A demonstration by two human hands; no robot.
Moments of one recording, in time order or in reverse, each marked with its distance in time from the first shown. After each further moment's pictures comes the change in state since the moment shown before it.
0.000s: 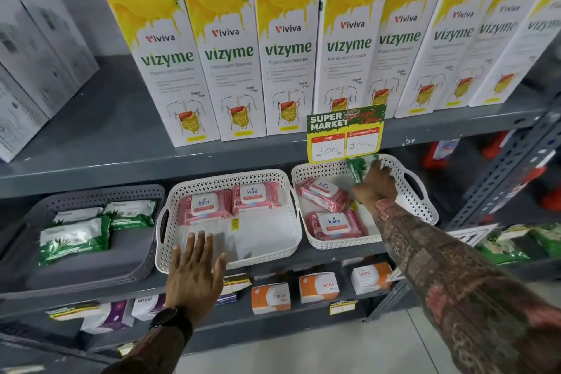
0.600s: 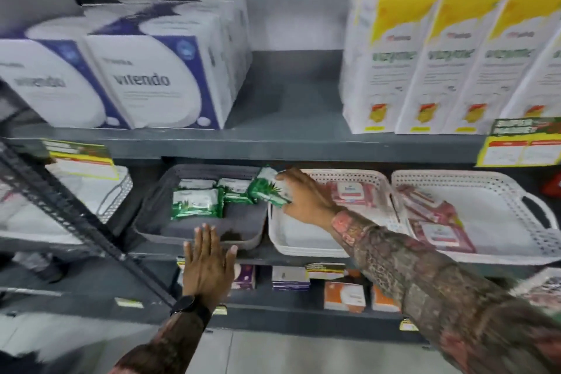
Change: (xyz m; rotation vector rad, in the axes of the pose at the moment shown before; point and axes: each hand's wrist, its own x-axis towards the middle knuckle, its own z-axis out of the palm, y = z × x) left_hand -0.057 -0.178 -0.058 -0.019 0.013 -0.298; right_hand -0.203 -0.268 0.132 0.061 -0.418 -0.915
